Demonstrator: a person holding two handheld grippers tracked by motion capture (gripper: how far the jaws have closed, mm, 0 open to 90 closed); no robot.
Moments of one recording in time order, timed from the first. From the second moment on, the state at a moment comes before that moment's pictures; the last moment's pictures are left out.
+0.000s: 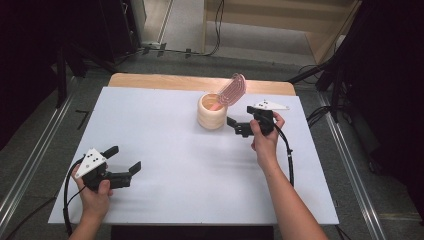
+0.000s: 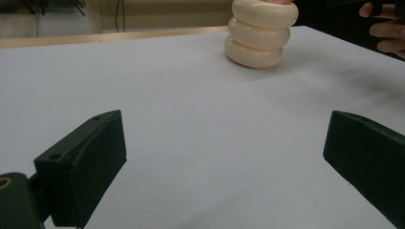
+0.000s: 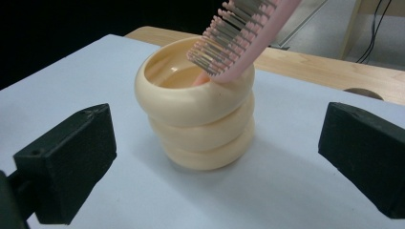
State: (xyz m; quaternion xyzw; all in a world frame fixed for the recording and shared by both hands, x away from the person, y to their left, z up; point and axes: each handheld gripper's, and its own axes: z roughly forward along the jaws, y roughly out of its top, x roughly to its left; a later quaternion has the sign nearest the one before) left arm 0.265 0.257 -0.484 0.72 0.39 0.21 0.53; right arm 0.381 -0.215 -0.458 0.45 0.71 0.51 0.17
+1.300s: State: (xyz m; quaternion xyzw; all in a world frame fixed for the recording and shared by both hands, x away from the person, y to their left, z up) left arm 0.265 0.256 -0.485 0.73 0.39 0.22 0.52; right arm 0.320 -0.239 -0.508 0.43 0.72 0.51 0.17
